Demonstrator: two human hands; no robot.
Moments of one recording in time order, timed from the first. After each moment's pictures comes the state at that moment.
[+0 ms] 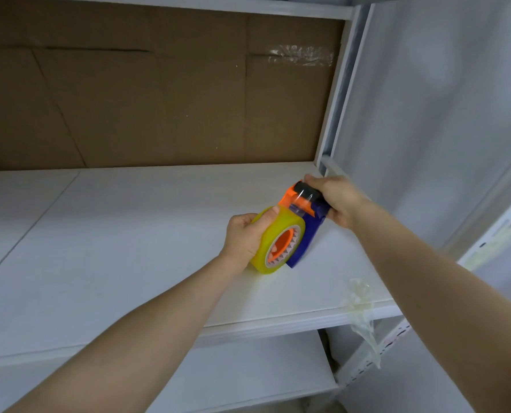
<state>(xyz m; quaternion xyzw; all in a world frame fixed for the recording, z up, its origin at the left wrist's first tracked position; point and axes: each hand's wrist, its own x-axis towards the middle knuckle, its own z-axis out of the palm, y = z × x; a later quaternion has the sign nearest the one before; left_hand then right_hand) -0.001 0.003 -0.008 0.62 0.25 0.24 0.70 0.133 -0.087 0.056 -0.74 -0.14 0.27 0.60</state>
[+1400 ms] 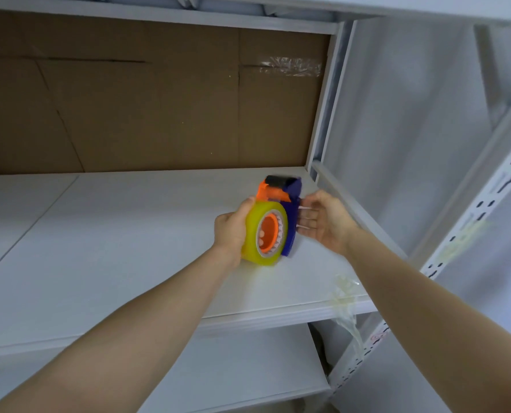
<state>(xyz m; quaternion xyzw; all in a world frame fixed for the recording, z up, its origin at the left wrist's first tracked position) 0.001 -0.005 0.007 0.50 0.35 0.27 0.74 0.114 -0.121 0.032 -0.64 -0.11 0.36 0.67</state>
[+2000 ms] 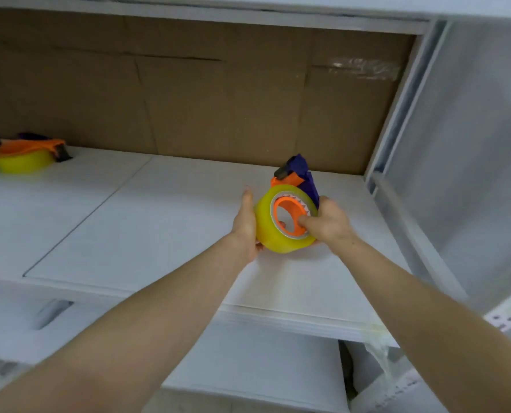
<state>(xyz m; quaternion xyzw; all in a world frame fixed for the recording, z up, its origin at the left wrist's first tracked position) -0.026 0.008 0.025 0.39 0.41 0.23 0.79 0.091 -0.066 0.032 -0.85 -0.36 0.14 0.35</state>
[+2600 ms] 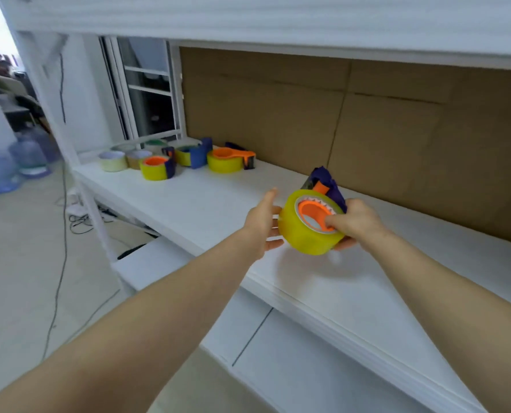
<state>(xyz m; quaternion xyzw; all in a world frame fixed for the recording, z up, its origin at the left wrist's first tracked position) -0.306 0.147 0.053 0.41 0.51 0.37 0.66 -0.144 0.125 0.069 -0.76 -0.52 0.23 0.30</state>
